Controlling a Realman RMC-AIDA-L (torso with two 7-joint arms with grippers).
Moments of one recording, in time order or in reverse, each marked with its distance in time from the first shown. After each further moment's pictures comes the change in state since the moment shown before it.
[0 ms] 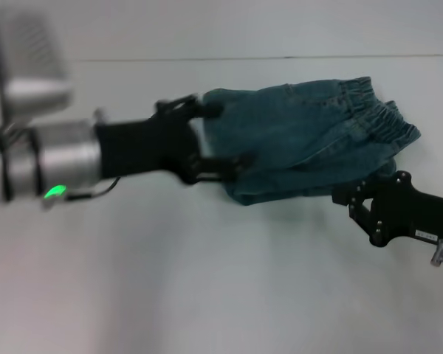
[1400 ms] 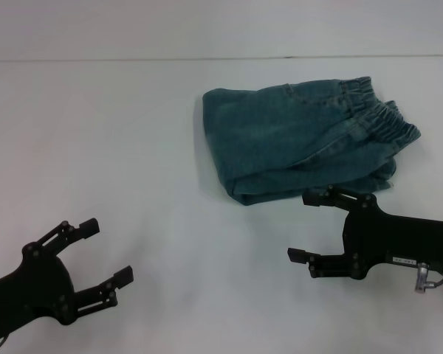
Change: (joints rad) left arm 0.154 0.036 -0.683 -0.644 0.114 0.434 0.710; right arm 0.026 0.001 -0.100 0.000 -0.035 -0.093 -0.050
